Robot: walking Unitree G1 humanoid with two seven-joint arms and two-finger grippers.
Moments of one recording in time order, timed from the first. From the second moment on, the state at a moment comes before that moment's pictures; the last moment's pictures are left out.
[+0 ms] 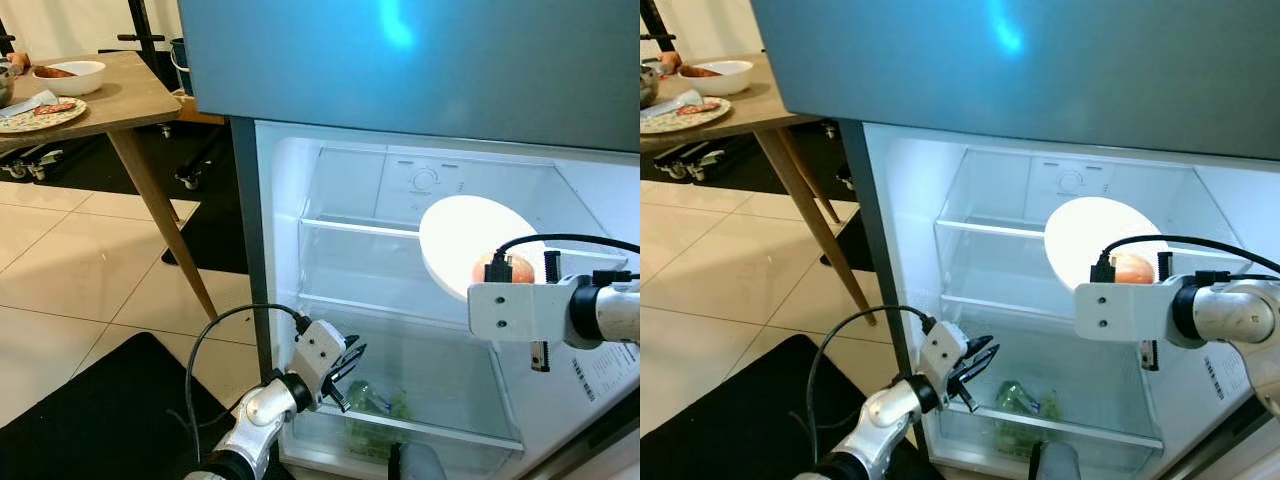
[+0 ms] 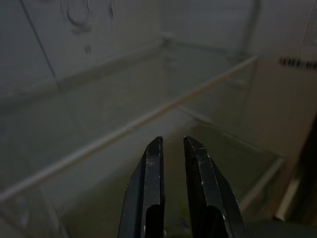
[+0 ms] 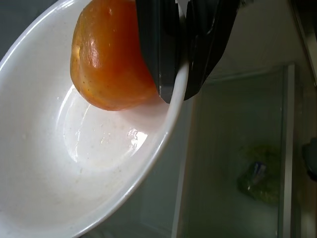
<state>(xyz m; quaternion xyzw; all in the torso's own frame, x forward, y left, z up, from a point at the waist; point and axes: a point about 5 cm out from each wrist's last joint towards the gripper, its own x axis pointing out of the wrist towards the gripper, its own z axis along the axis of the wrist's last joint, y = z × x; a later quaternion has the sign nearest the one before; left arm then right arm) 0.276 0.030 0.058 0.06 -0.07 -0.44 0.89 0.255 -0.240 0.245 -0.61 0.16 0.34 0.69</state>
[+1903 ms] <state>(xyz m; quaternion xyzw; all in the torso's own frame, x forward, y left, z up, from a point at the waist) 0.287 0.030 0.085 0.06 -0.14 -0.39 0.91 0.328 -0.287 0.267 -0.72 0.20 0.23 0.63</state>
